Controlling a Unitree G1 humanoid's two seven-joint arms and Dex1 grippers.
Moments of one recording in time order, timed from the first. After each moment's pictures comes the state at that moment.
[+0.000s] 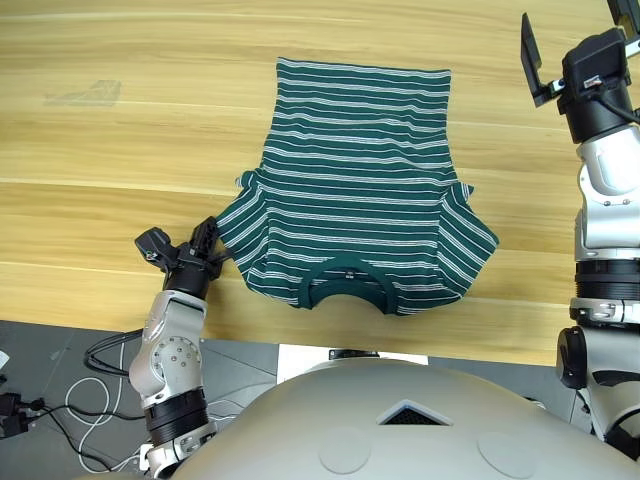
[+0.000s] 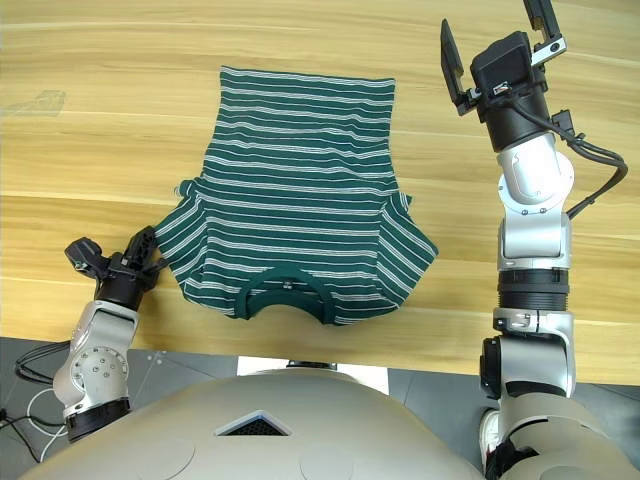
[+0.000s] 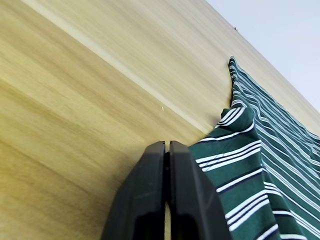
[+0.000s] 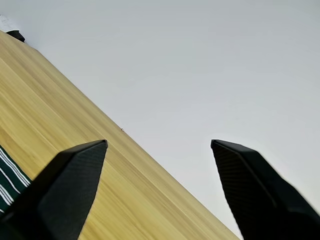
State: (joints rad) left arm 0.42 0.14 0.34 -0.21 -0.74 0.42 -0.21; right arm -0.30 -0.49 -0.03 0.19 -0.15 -0.35 0.22
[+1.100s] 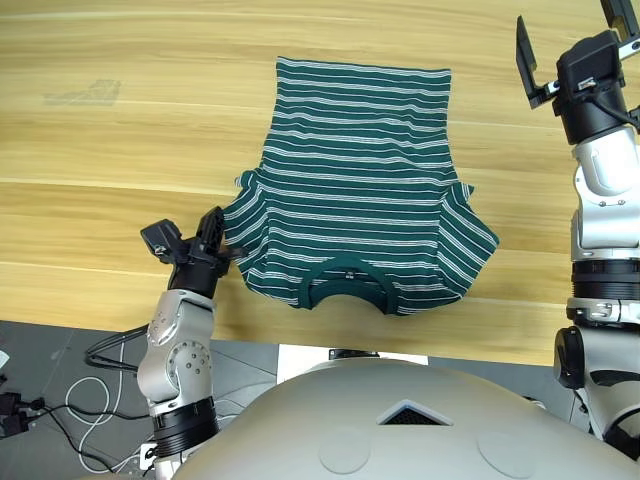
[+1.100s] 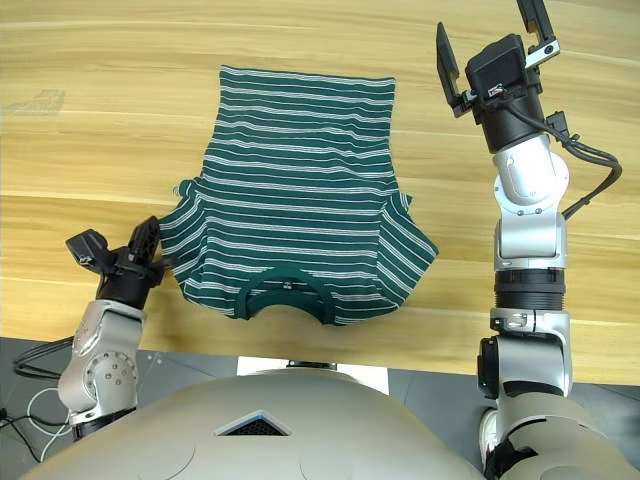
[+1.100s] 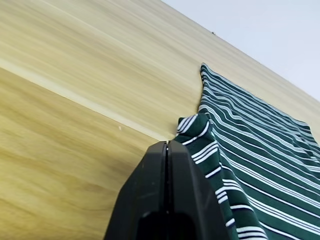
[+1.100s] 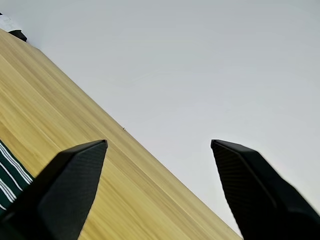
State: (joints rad) left arm 0.46 0.11 0.25 -0.37 -0.59 0.35 -0.21; right arm -0.30 -0.48 -0.03 0.19 -0.16 -0.35 0.22
